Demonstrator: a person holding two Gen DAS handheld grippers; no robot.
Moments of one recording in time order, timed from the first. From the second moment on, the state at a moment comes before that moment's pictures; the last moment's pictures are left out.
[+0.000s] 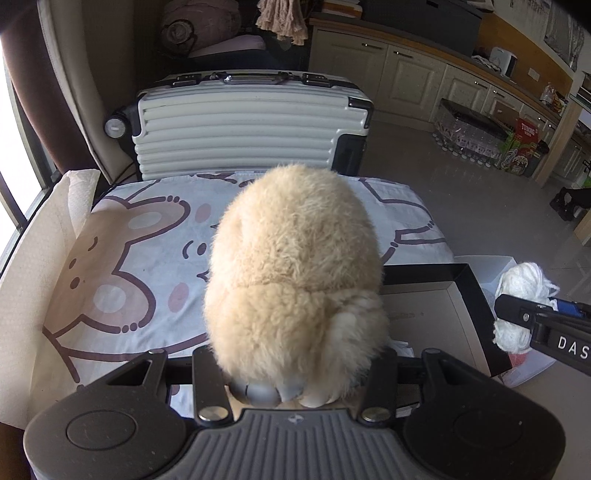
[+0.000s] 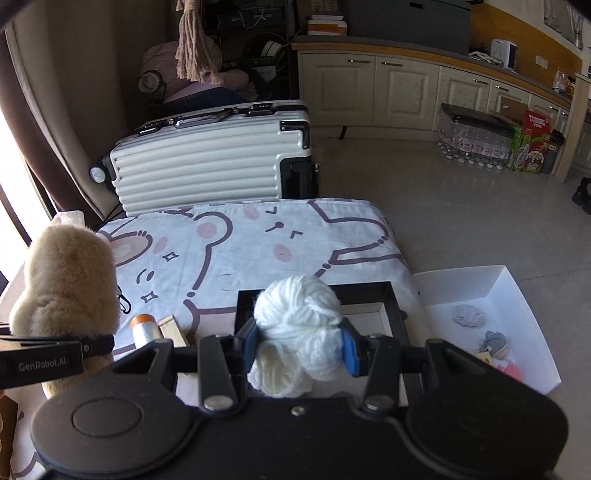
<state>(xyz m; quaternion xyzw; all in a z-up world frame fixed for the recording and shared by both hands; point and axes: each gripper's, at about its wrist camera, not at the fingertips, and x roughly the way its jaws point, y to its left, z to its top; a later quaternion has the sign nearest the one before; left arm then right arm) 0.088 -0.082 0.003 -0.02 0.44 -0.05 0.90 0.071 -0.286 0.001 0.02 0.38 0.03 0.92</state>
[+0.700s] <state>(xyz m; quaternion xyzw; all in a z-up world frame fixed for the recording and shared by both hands) 0.096 -0.138 0.000 -0.01 0.44 -0.10 0.89 0.065 -0.334 -0.006 0.02 0.39 -0.01 0.92</state>
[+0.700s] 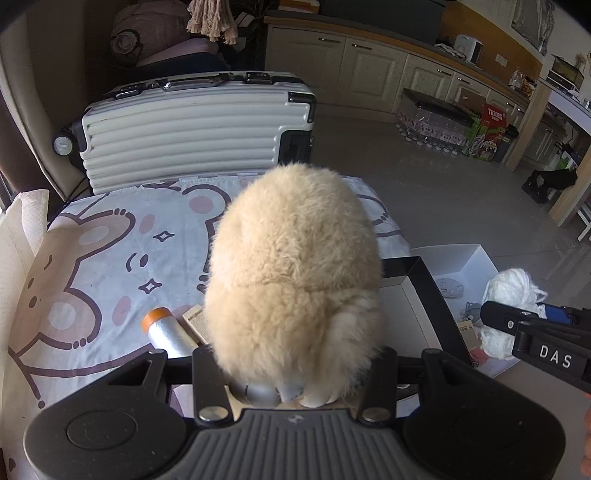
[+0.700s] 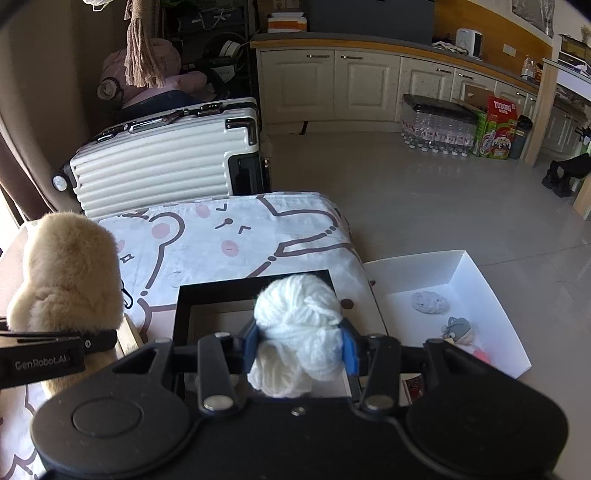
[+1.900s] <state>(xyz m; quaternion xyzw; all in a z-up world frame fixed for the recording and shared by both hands) 0.141 -0.171 -0.029 -0.07 0.42 -0.14 0.90 0.101 -0.359 -0.044 0.05 0.41 -0.02 0.91</state>
